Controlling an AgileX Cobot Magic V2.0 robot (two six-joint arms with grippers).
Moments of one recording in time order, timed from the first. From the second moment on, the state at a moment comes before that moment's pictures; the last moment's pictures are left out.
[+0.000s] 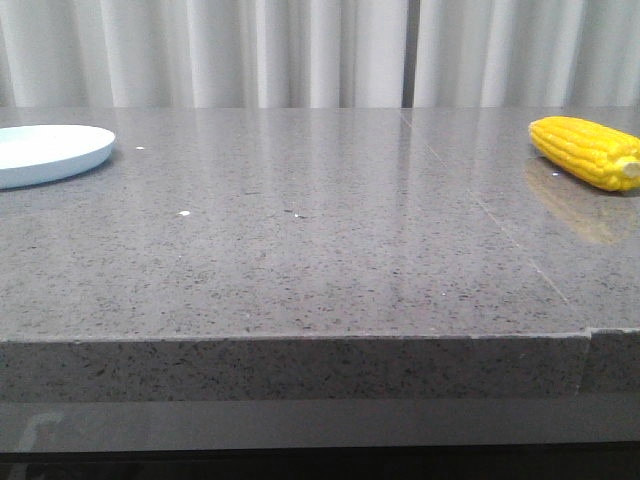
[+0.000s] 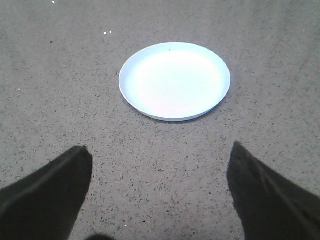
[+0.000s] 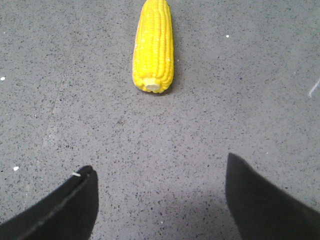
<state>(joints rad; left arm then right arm) 0.01 0.71 -0.82 0.03 0.71 0.00 0.00 0.74 -0.71 0.06 0.64 0.00</state>
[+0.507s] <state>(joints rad) 0.18 1.24 -1.07 -0.09 0.79 0.11 0.00 0.74 -0.71 0.06 0.64 0.00</state>
